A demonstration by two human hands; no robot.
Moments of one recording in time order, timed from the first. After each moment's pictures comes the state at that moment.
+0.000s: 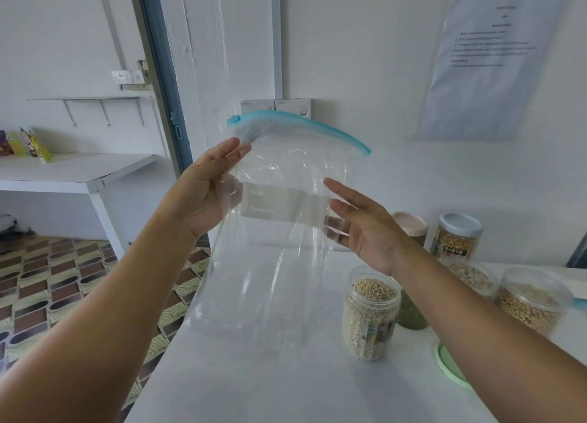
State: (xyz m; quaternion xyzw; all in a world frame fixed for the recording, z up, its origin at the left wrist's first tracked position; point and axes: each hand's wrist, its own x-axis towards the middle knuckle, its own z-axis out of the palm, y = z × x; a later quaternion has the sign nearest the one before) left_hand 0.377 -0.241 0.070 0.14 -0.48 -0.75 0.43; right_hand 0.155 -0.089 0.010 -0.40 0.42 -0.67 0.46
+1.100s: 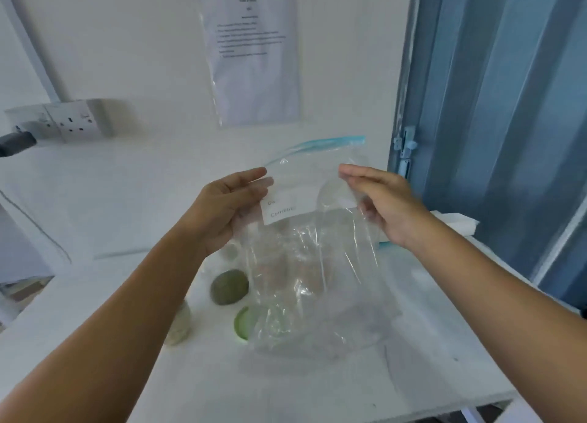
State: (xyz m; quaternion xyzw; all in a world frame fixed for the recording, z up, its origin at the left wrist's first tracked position) left_hand 0.071 0.024 0.032 0.18 -0.63 -0.70 0.27; right_hand -0.124 0.216 0.011 -0.27 0.61 -0.72 0.20
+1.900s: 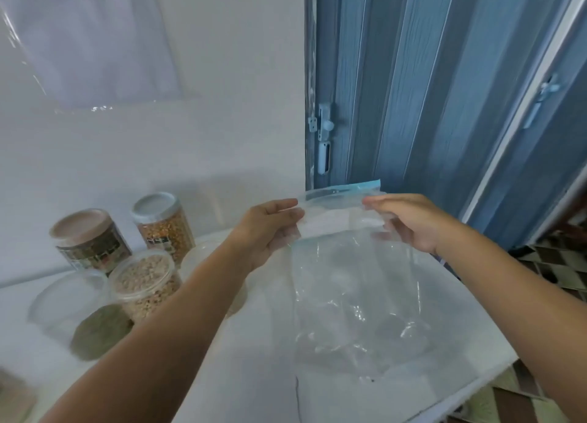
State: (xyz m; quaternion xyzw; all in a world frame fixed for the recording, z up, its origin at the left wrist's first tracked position) left_hand -0.187 0.104 -0.087 0.20 -0.59 -0.78 0.09; right_hand -0.326 0.347 -0.071 -0.09 0.70 -0.66 0.25
